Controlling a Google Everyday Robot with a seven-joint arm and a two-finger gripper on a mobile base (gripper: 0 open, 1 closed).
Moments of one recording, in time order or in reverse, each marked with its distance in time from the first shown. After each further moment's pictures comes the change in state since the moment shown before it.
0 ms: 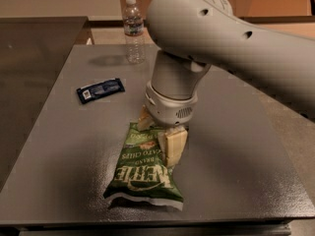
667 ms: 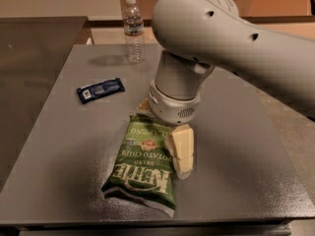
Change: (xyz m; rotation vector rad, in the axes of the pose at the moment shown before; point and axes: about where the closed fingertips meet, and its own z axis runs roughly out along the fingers) arm 0.008 -0.005 0.000 0.038 0.003 0.040
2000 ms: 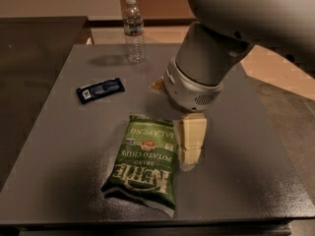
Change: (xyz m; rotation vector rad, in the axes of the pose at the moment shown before) arm 0.003 0.006 -0.053 0.137 -0.057 0.141
